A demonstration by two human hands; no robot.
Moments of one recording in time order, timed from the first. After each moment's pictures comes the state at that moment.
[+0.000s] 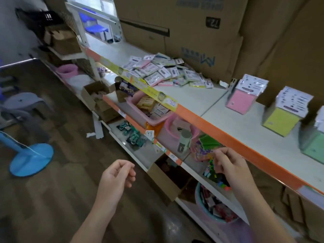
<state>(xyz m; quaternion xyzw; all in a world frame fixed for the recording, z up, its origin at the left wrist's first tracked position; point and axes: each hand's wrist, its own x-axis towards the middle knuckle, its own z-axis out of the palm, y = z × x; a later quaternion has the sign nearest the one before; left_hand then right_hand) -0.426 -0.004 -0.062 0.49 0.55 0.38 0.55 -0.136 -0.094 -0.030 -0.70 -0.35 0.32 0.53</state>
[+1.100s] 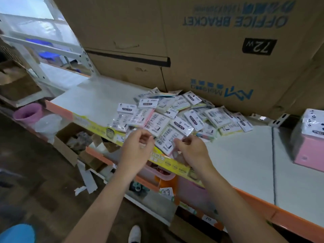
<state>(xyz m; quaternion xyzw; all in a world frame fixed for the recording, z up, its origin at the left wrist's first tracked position) -0.299 0.440 -0.026 0.79 0.39 0.29 0.38 -0.142 0.349 -0.053 -0.79 -0.24 0.29 0.48</state>
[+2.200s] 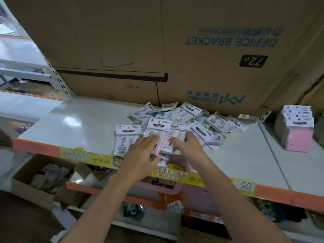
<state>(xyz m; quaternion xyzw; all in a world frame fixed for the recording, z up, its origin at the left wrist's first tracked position) -0.308 0.561 -0.047 0.97 0.13 0.13 0.15 -0.176 0.433 -0.033 -0.78 -0.14 0.24 0.56</state>
